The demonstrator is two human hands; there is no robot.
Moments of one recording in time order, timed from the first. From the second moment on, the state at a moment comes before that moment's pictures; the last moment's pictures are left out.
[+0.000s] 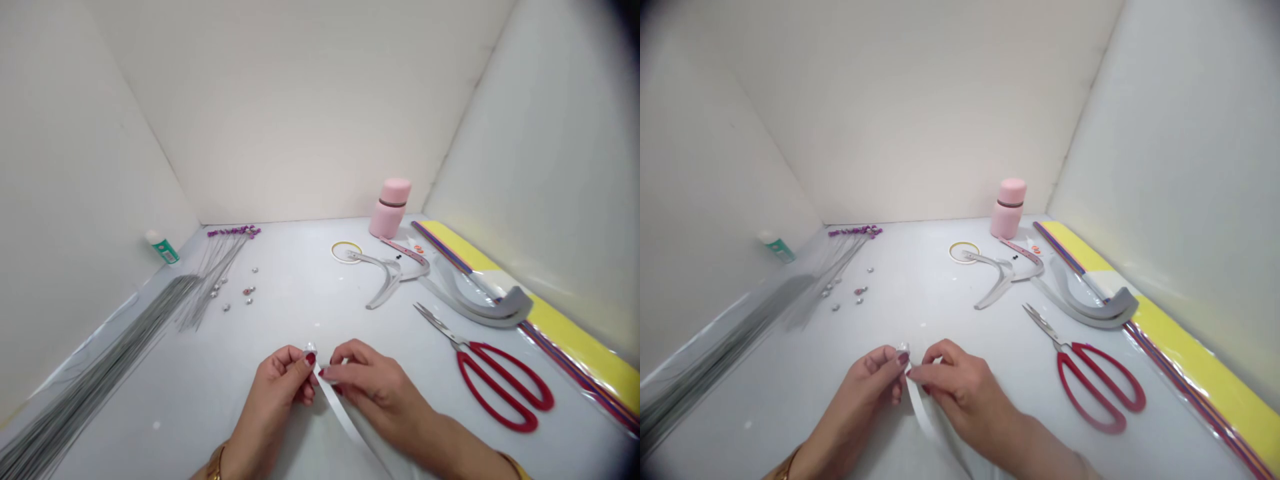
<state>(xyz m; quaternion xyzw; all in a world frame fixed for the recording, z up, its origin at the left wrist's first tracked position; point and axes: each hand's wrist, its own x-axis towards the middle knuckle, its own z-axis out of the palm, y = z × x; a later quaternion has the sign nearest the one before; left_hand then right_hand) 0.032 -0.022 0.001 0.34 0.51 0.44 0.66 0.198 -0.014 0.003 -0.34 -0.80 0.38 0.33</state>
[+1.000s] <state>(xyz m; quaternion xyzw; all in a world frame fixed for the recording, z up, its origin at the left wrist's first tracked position) 0.037 -0.035 -0.006 0.49 0.52 0.40 0.57 0.186 -0.020 -0.003 -0.46 -0.43 0.71 0.31</state>
